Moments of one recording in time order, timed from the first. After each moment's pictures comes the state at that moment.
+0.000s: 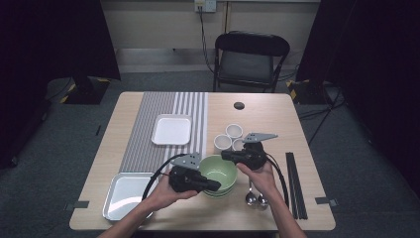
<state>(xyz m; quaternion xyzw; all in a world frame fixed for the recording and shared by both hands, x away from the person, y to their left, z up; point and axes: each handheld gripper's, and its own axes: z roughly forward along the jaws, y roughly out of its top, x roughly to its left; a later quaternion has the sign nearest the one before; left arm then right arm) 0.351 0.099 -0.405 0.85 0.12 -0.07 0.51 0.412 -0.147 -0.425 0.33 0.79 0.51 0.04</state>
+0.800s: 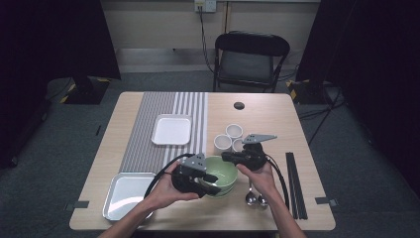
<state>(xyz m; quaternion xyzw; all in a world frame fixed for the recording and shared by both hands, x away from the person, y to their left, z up) 0.355 0.087 -0.406 0.89 0.12 -0.04 0.44 0.413 -0.148 -0.433 0.34 0.79 0.50 0.05</state>
